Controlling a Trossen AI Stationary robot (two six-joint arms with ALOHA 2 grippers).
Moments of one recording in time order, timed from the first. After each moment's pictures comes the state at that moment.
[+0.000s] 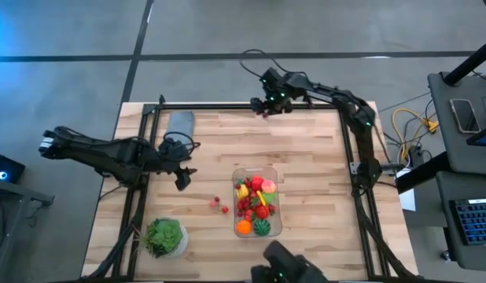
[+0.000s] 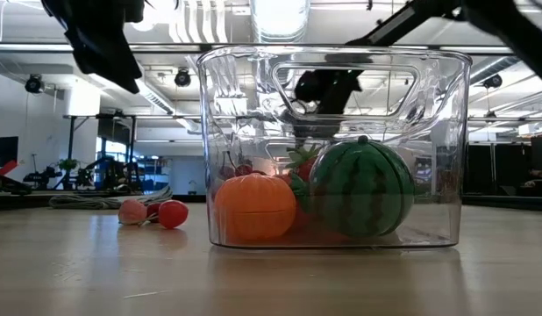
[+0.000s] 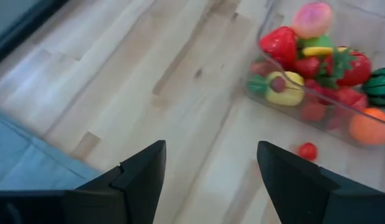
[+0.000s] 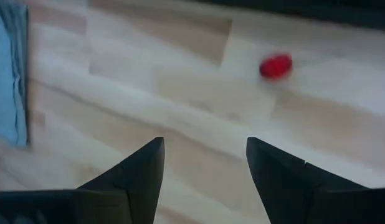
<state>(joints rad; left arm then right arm) -0.17 0.90 0.85 -0.83 -0.37 -0.58 -0.69 2.06 1.70 -0.81 -0.27 0.71</state>
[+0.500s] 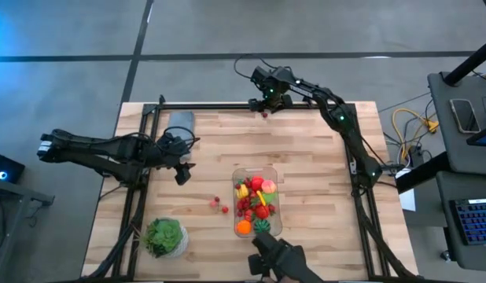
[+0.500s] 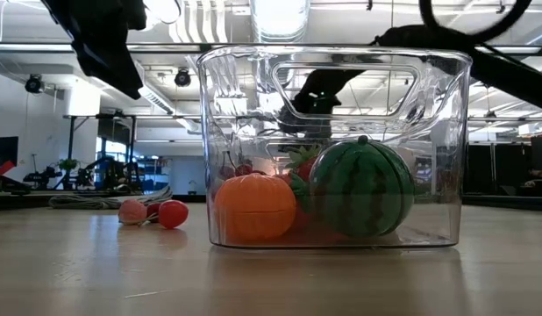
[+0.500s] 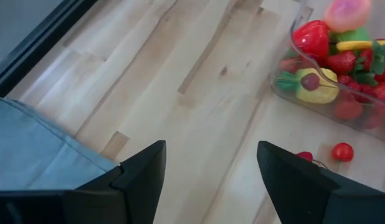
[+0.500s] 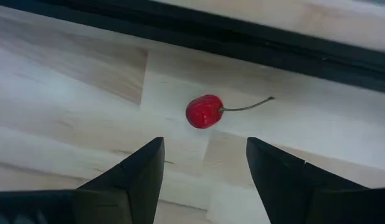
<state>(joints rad) -0.09 0.89 0.84 -0.86 -0.37 -0.49 -0.71 2.41 2.17 -1.21 -0.11 0.64</state>
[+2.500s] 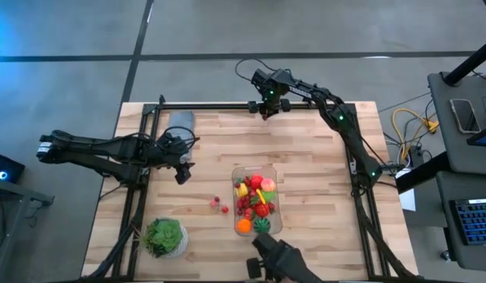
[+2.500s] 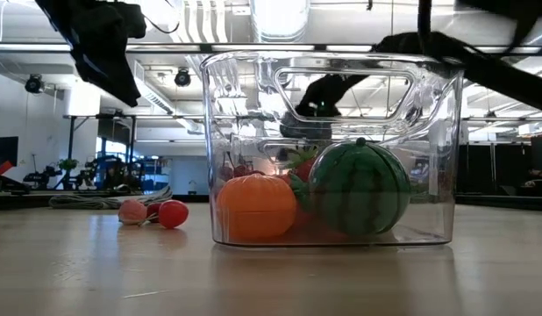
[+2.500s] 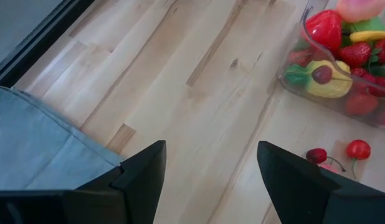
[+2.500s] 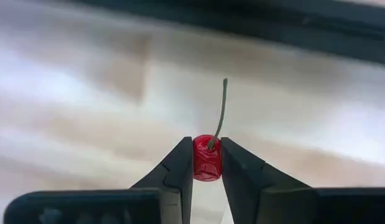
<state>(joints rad) -0.06 0.88 0.81 -0.85 -0.37 -0.48 -0.72 2.43 2.14 -1.17 -0.21 0.66</state>
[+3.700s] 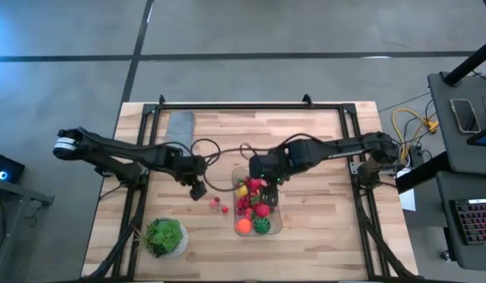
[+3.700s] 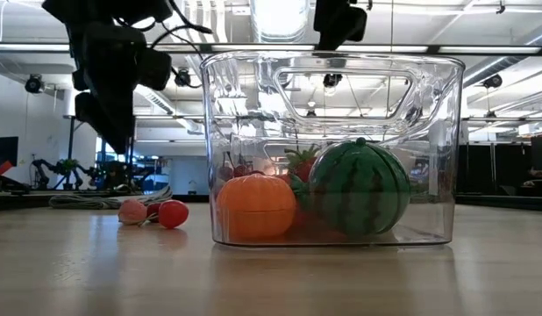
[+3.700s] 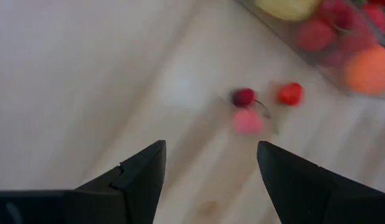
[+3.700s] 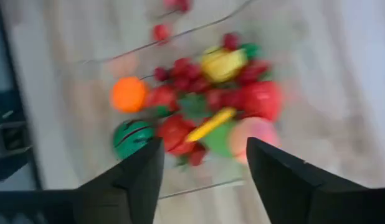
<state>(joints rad) -0.07 1.21 0.81 -0.73 0.05 -0.73 0.16 1.82 1.81 -1.17 -0.02 0.40</state>
